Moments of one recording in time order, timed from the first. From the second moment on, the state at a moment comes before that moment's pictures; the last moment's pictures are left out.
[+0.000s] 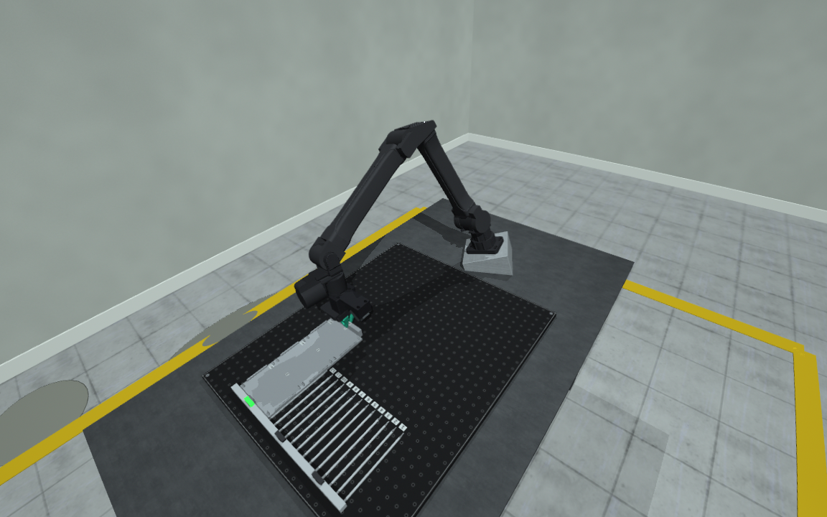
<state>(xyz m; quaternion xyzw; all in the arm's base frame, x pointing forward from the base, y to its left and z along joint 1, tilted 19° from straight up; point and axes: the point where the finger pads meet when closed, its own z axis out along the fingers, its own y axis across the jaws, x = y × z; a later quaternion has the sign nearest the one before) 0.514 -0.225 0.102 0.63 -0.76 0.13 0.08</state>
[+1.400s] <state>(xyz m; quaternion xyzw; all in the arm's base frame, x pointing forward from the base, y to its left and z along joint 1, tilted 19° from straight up) 0.544 -0.229 0.104 0.63 -0.76 0.15 0.06</state>
